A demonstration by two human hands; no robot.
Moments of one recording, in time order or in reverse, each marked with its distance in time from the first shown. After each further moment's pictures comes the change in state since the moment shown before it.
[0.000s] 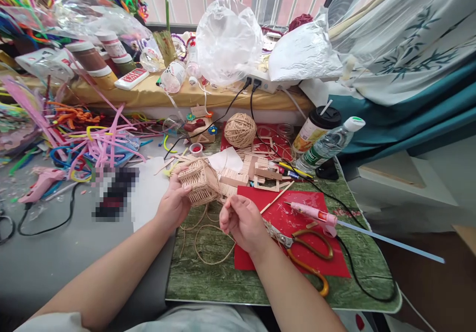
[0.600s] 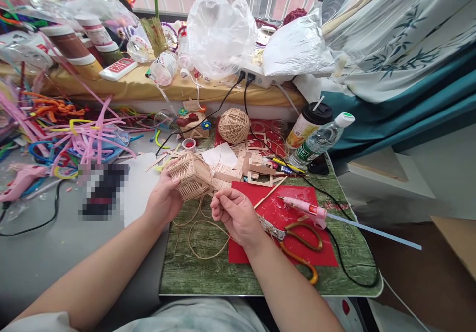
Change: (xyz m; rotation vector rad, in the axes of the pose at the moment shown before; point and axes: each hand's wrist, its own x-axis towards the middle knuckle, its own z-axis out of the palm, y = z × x) left_hand 0.004 0.001 -0.005 -0.044 0.001 0.017; right_hand 0.000 0.001 -0.002 -0.041 0.040 -0.022
